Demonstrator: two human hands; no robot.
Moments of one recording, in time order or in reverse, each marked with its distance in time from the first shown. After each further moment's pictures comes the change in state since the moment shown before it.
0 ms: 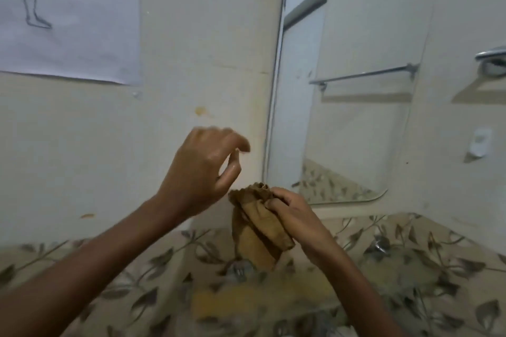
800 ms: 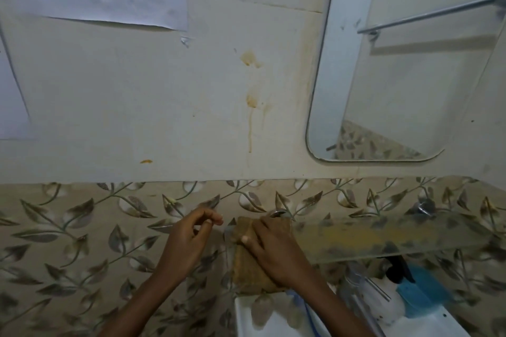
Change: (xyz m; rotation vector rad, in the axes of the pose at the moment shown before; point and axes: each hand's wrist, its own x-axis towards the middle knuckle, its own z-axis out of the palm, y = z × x) left_hand -0.210 -0.006 0.029 -0.473 -0.059 -0.885; right_hand -0.043 0.103 0.117 -0.697 -0.219 -0.125
